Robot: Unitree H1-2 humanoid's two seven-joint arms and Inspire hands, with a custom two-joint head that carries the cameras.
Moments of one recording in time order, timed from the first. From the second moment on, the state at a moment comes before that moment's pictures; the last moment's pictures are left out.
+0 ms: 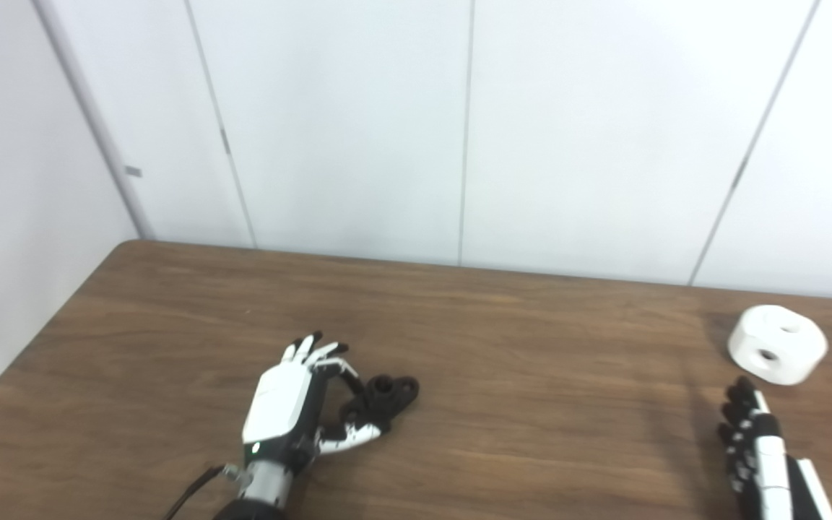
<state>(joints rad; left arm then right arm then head) -0.03 0.28 -0.24 -0.05 0.74 0.13 0.27 0.08 -0.09 -0.08 -0.21 0.09 0.11 0.03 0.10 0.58</state>
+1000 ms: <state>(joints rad) 0.09 0.23 -0.33 -0.21 0.73 0.09 0.10 0.11 -0.07 -0.05 -0.38 0.03 0.32 0.01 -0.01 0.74</state>
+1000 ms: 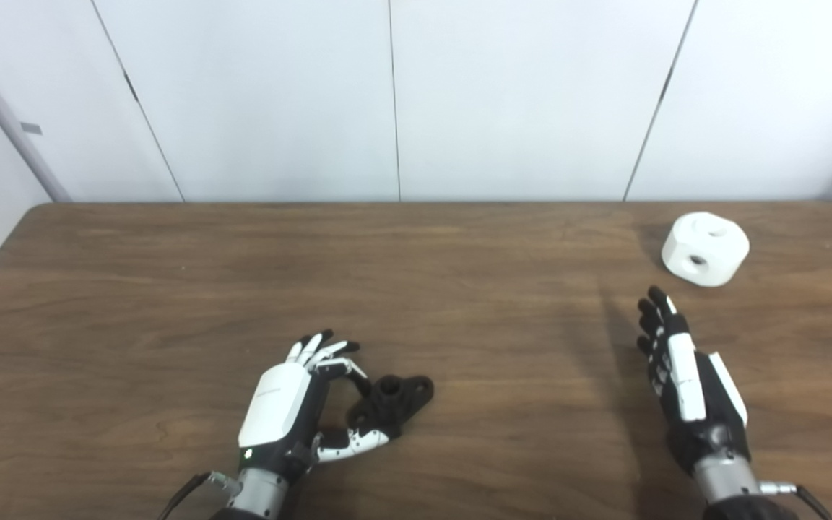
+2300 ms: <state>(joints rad) 0.08 0.23 -0.31 -0.17 0.74 -0.02 0.09 -0.08 -0.32 -0.07 -0.39 -0.54 0.42 -0.05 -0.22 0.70</state>
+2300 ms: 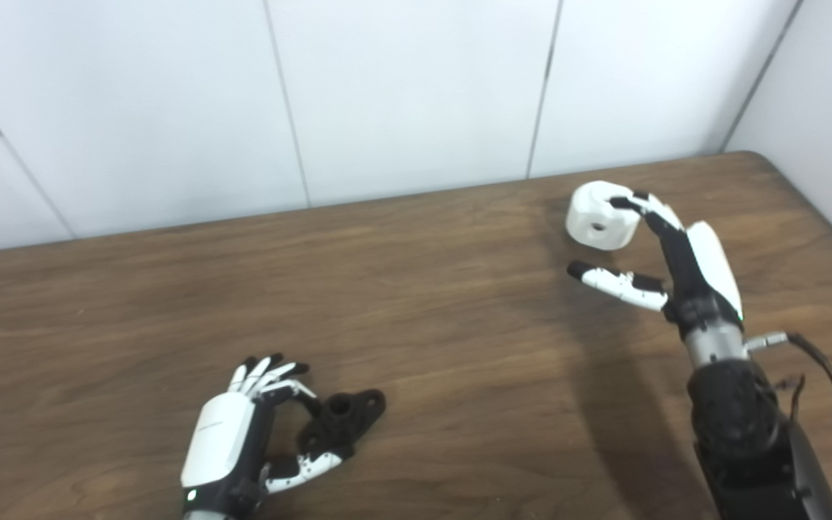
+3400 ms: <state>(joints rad) 0.08 0.24 -0.26 -0.16 0.73 -0.06 0.06 -0.40 -0.51 0.03 0.06 -0.64 0.47 0.09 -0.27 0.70</state>
